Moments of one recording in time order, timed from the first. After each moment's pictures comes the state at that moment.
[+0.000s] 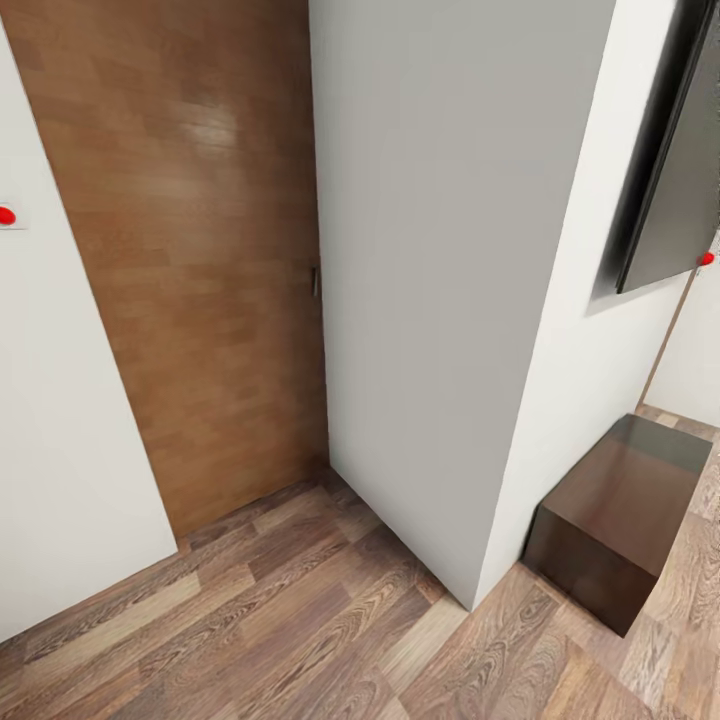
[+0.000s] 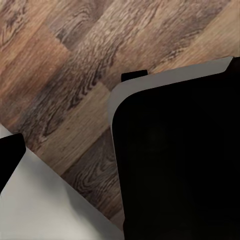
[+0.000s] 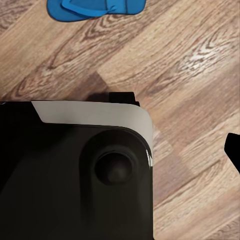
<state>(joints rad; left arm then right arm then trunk) -0.01 0.02 -0.17 -0.02 -0.01 -0.23 0.09 -0.02 -0.02 -0.01 -0.20 0.00 -0.05 -0.01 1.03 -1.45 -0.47</state>
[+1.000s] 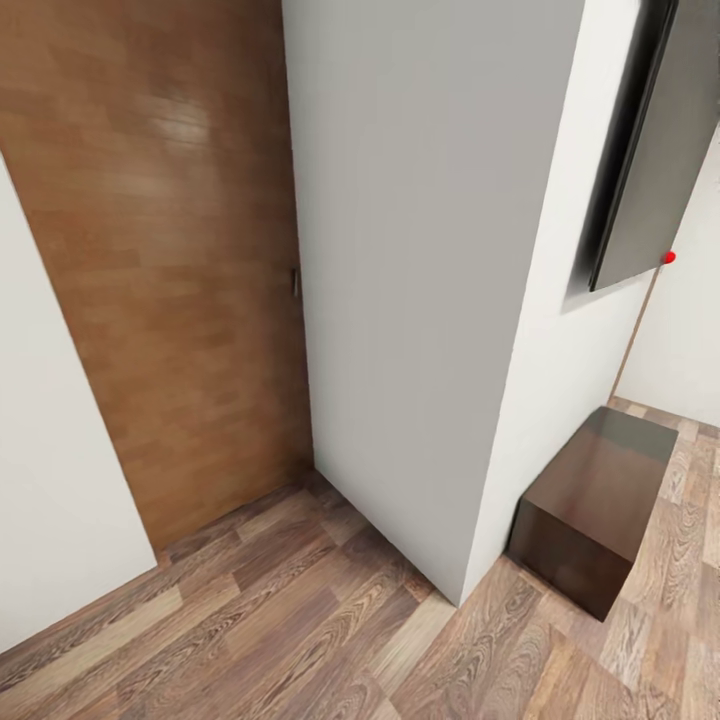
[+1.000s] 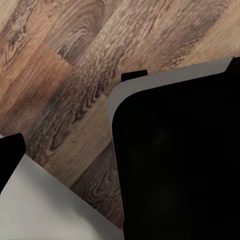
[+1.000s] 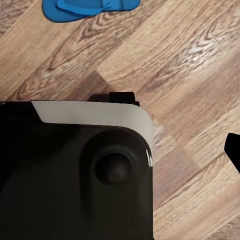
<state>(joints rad) -0.01 0.02 -0.17 -0.02 -0.01 -0.23 0.09 -0.02 -0.02 -0.01 -0.20 0.00 -0.05 -0.01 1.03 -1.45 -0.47</state>
